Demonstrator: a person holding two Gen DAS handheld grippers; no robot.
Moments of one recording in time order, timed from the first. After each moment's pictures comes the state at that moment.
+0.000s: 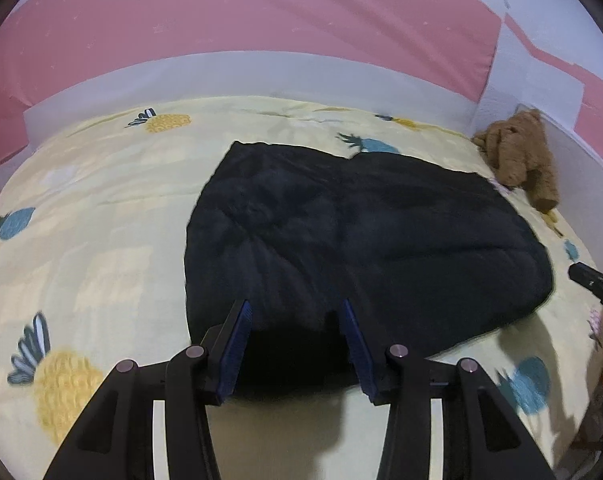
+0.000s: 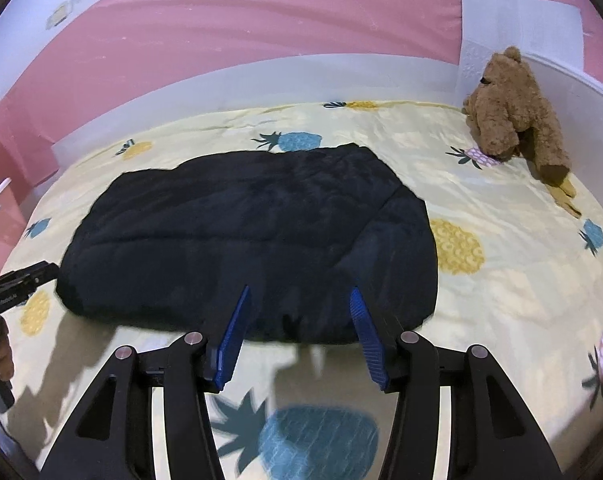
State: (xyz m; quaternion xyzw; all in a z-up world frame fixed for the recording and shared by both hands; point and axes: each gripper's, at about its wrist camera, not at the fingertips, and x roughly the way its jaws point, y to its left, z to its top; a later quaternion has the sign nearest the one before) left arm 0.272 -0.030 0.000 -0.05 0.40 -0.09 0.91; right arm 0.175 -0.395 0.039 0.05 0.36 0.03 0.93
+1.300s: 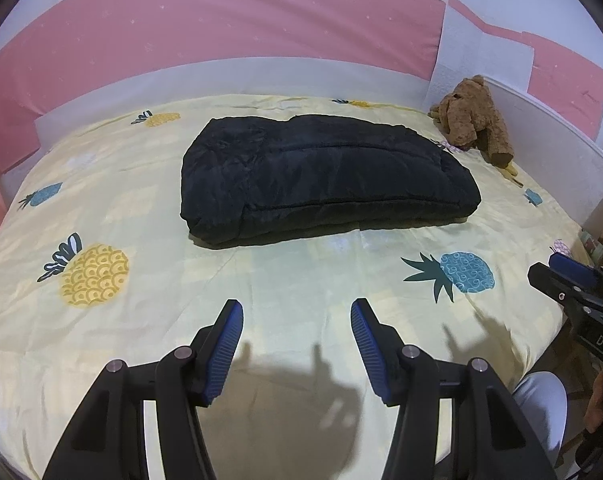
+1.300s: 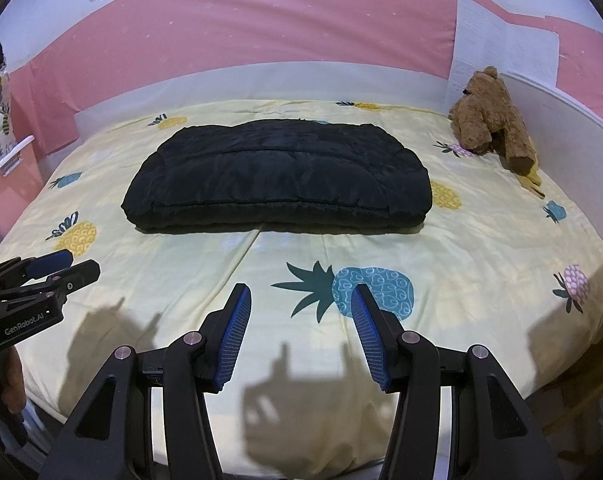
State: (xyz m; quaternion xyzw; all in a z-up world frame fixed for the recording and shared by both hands) left arm 0.087 -0.065 0.015 -0.01 0.39 -0.11 0.91; right arm 0.011 -0.306 0.040 0.01 0.35 0.00 0.94
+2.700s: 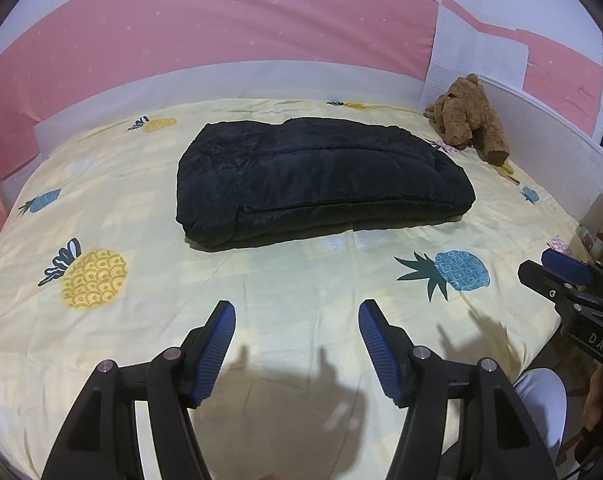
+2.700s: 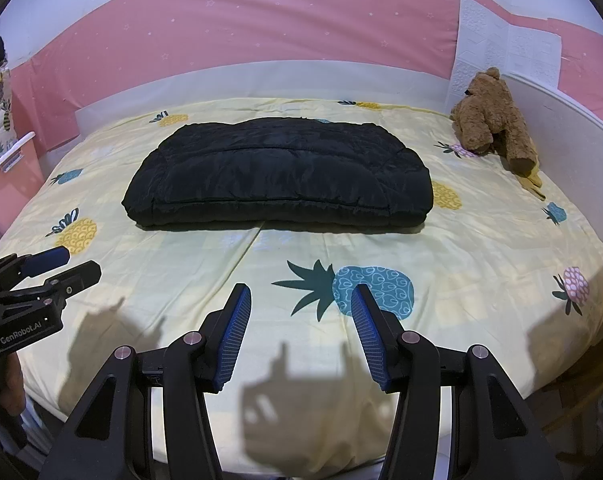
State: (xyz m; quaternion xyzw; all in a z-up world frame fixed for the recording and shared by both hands) left arm 0.083 -0.068 0.017 0.00 0.39 -0.12 0.92; right arm 0.010 -0.303 0.040 0.01 0.35 0.00 0.94
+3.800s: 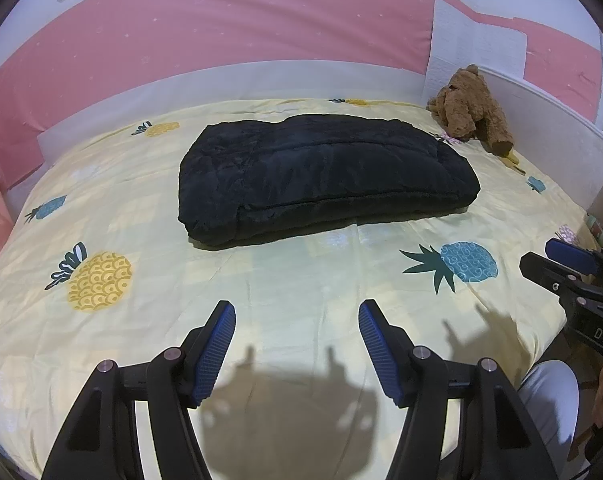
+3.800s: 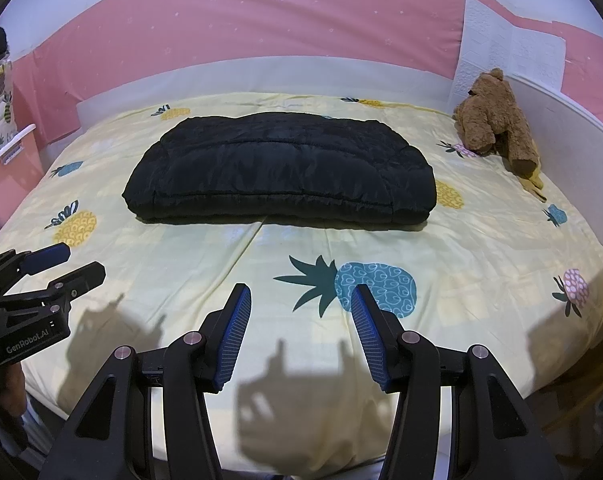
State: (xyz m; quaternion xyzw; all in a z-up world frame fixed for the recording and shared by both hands) left arm 0.082 -0.071 0.013 0.01 0.38 -0.11 0.92; right arm 0.010 -0.300 0.038 0.00 0.36 0.00 0.93
